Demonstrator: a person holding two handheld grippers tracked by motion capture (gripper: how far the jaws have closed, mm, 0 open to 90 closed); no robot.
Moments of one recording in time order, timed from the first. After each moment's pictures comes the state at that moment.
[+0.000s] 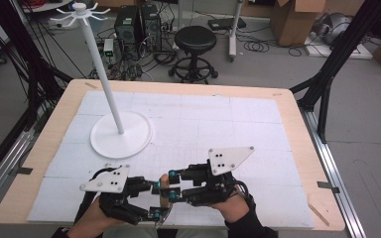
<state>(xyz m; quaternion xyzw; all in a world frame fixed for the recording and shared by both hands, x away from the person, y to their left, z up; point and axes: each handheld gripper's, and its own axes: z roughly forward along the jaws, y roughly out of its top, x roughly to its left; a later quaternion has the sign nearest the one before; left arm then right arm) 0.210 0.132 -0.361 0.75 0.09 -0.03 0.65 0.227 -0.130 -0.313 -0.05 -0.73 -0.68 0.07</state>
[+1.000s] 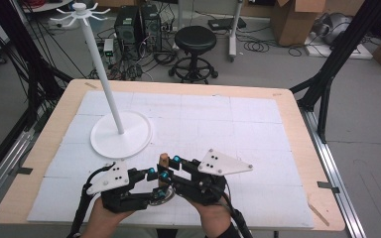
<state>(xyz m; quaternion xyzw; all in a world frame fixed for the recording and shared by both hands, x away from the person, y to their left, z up) 0.206 0.128 -0.359 0.76 0.20 0.09 0.61 0.204 -0.108 -0.312 -0.25 -0.71 -0.65 -0.09</state>
